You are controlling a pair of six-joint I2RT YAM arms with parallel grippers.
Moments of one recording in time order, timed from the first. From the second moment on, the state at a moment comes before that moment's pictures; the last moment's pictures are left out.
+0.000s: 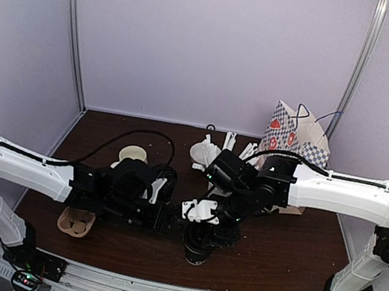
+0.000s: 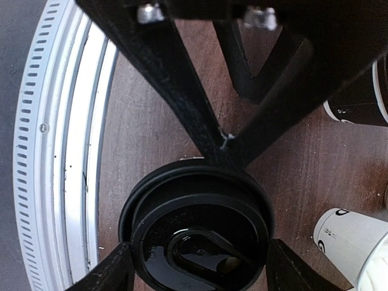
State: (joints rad) left arm -1.13 1.43 0.81 -0.07 0.16 -0.91; right arm 1.11 1.66 1.38 -0.91 -0.13 -0.59
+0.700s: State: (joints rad) left arm -1.10 1.48 0.78 0.09 0.22 -1.01; right arm 1.11 1.63 1.33 -0.86 -0.09 -0.47
